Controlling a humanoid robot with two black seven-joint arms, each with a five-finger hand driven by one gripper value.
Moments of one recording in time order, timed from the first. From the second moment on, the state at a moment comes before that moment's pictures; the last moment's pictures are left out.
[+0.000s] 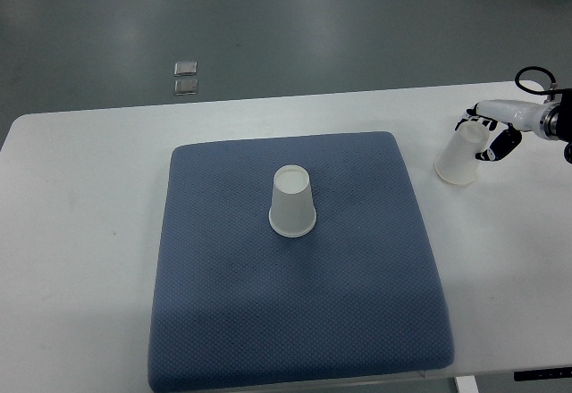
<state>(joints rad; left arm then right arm) -0.02 0.00 -0.01 -0.16 0.12 -0.03 0.12 1.05 -0.57 -0.05 0.63 -1.22 0.12 0.24</state>
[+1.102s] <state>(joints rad) -0.02 0.00 -0.01 -0.16 0.12 -0.03 0.12 1.42 -0.74 -0.04 1.23 -1.18 0.23 0.34</state>
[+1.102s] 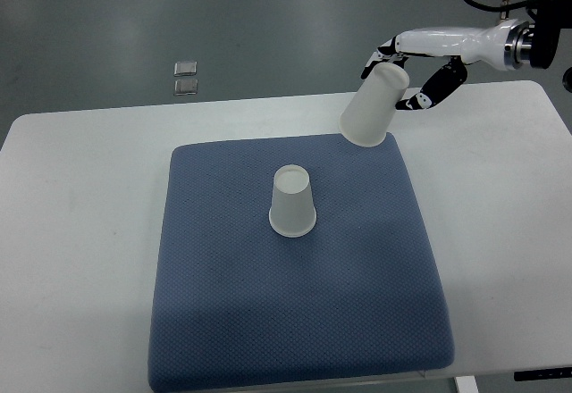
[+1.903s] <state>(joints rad) -0.02 0.00 -0.01 -0.16 0.12 -0.03 0.12 1.54 -0.54 -0.10 1.26 -1.22 0.34 0.30</state>
